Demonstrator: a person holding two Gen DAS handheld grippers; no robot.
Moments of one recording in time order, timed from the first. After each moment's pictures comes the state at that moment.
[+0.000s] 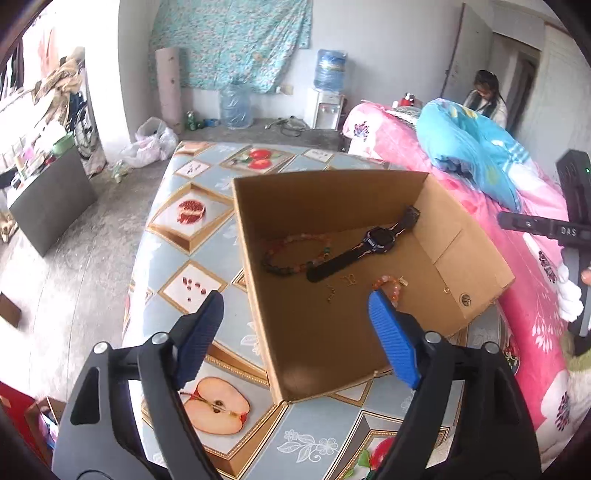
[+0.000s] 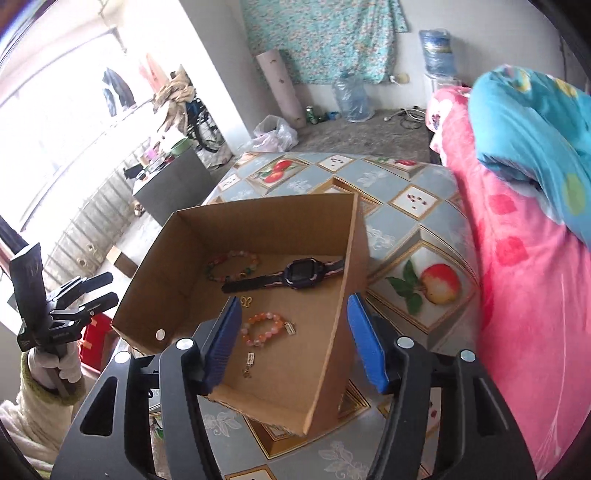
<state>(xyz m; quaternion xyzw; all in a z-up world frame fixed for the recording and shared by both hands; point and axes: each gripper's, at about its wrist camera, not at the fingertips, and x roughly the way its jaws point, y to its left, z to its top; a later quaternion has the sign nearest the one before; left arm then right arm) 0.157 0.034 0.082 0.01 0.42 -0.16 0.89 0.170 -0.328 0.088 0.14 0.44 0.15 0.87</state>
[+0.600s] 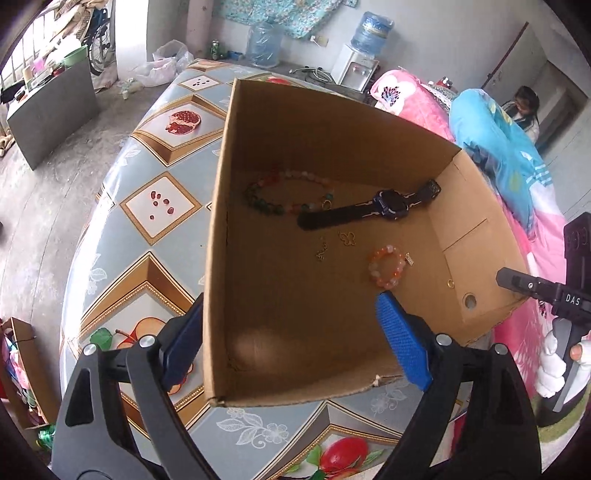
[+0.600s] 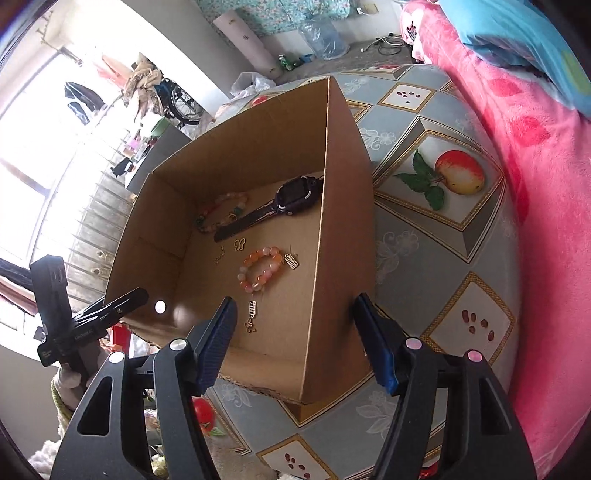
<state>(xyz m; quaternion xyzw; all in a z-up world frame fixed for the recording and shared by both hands) 0.171 0.021 0.034 -0.08 0.51 -0.13 0.85 0.173 -0.309 0.032 0.20 0.53 0.17 0.81</state>
